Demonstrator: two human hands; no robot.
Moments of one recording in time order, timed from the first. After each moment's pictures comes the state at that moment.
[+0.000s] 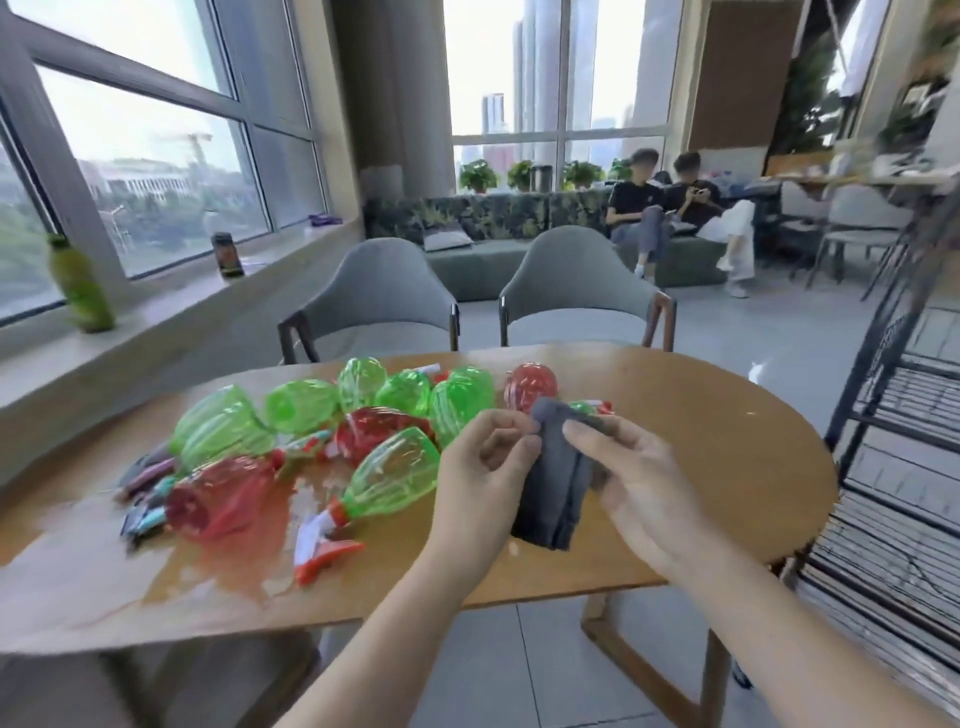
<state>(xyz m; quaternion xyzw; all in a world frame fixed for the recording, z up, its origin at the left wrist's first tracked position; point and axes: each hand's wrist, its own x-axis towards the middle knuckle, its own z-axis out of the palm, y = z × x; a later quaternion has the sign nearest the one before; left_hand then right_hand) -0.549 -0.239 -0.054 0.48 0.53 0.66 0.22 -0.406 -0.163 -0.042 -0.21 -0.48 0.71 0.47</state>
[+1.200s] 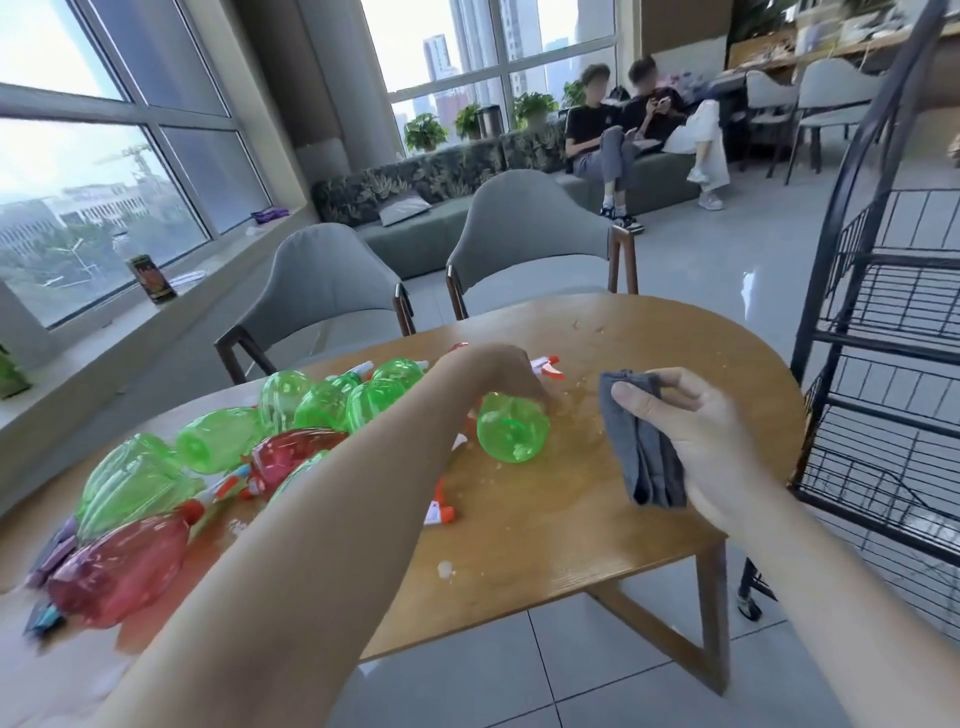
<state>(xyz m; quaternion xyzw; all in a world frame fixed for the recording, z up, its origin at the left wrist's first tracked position) -0.519 -0.029 0.004 0.60 0.77 -0.03 0.20 -0.312 -0.071 -0.076 -0.34 -0.47 0.61 0.54</state>
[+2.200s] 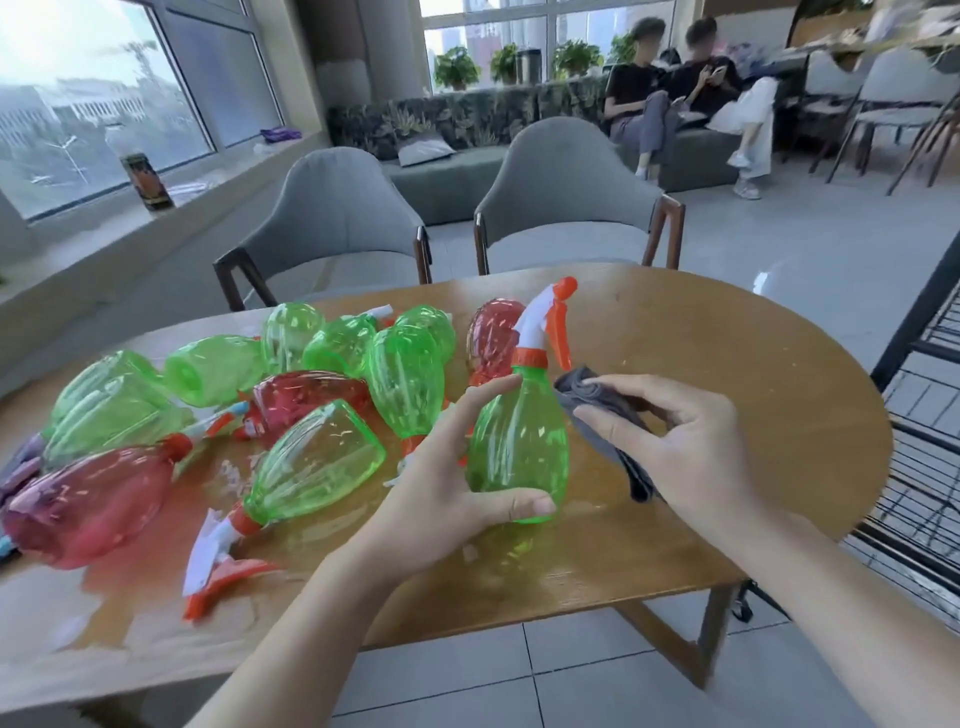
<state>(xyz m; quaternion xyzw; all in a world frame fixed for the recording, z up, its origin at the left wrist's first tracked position) -0.585 -0.180 -0.103 0.62 0.60 0.43 0.26 -0.372 -0.075 -0.094 -0.26 -0.75 0.32 0.51</state>
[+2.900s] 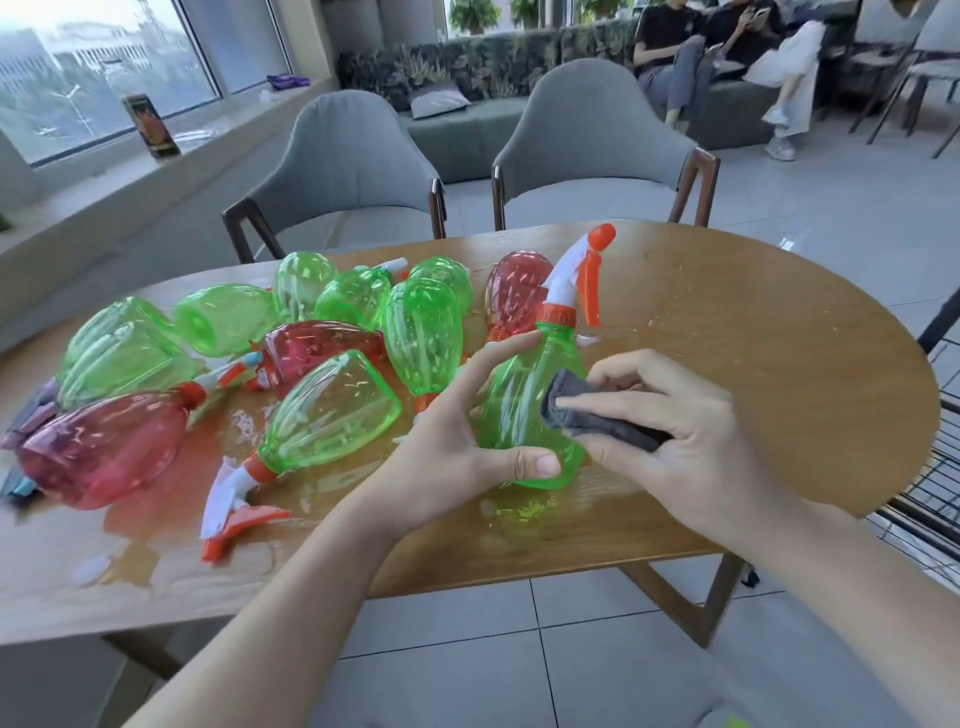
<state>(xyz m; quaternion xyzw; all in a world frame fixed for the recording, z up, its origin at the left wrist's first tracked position) -0.594 -0.184 -0.104 0.63 0.56 0.44 0.30 -0.377 -0.089 -0.109 -0.15 -0.86 0.19 0.44</state>
